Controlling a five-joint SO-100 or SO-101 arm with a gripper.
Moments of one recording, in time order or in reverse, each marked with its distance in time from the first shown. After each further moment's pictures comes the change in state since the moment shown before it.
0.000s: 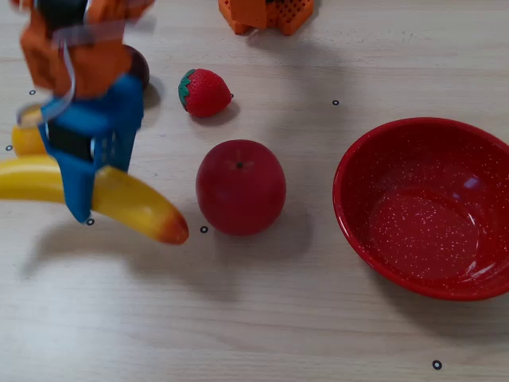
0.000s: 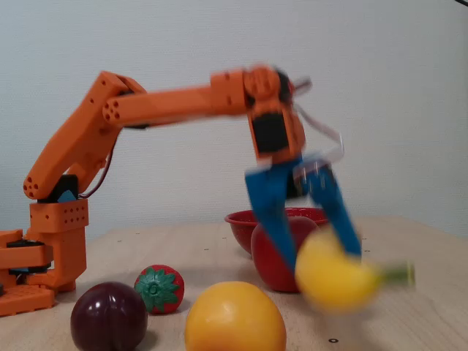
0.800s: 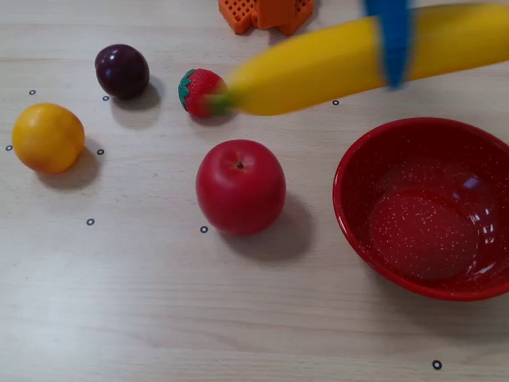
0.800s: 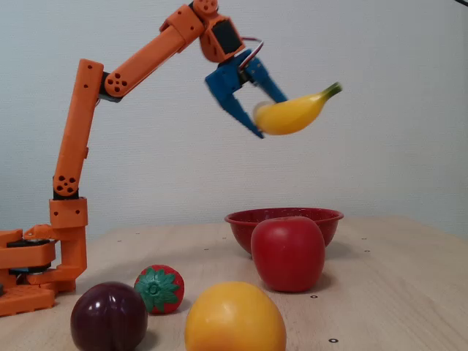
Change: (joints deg) arm 43.4 22.9 -7.1 15.2 -16.4
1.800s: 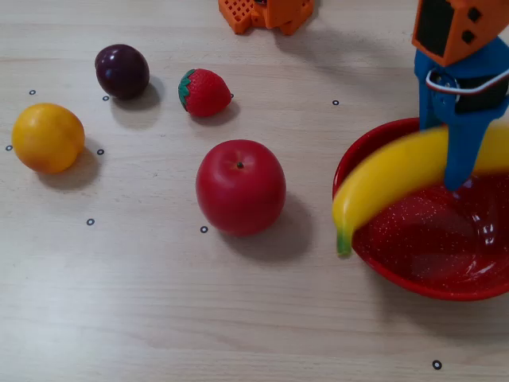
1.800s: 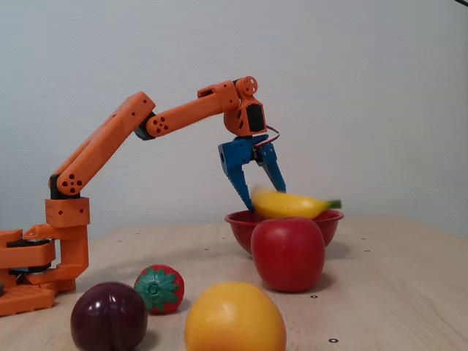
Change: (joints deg) arm 9.1 -30.8 -11.5 2.5 -1.3
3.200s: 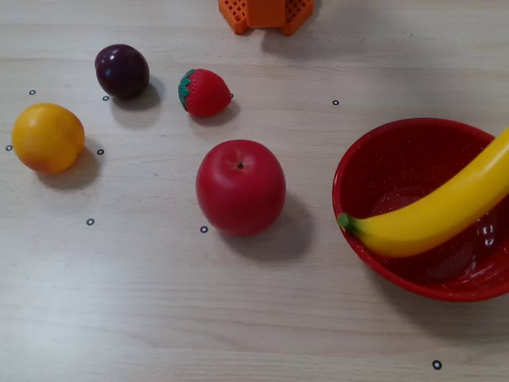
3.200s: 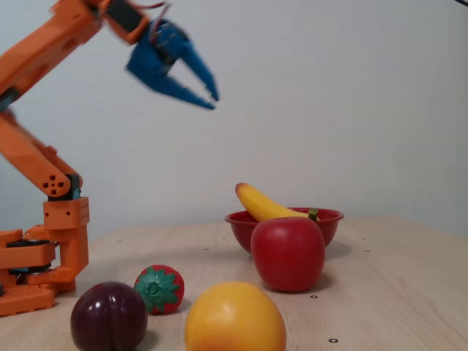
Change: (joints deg) arm -28.0 94.8 77.1 -21.7 -1.4
